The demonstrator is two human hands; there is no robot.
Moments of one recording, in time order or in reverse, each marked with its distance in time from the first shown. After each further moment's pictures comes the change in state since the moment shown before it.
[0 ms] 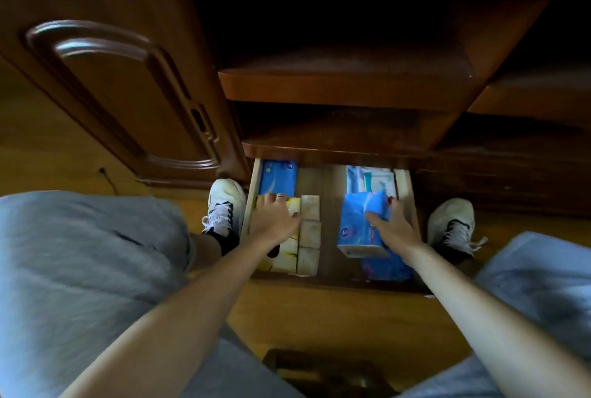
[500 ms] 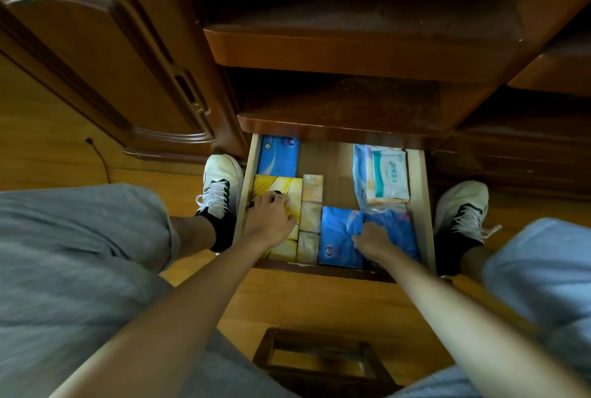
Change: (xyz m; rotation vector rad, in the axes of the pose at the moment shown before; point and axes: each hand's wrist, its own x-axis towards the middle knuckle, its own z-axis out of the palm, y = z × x) left_hand 0.007 -0.034 0.039 0.051 -0.093 0.027; right_hand 0.033 0.054 0.066 -0.631 -0.165 0.234
